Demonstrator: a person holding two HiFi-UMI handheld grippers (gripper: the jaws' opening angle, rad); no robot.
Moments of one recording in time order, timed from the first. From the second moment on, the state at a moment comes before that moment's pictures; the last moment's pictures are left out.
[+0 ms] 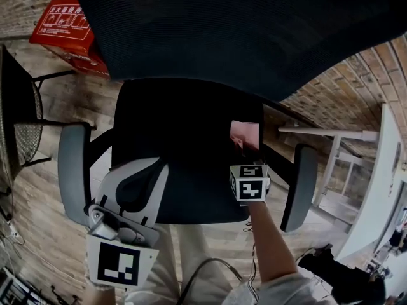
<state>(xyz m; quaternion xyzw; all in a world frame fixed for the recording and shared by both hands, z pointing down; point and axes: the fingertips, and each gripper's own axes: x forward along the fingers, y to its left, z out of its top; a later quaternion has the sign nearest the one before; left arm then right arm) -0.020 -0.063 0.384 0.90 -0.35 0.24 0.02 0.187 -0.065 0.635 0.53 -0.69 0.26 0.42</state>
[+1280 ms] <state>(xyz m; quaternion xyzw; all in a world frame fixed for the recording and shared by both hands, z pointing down) -0.127 -0.039 0.374 0.87 -0.43 0.23 0.04 -0.108 -0.029 0.628 0.29 -0.85 0.21 0.40</state>
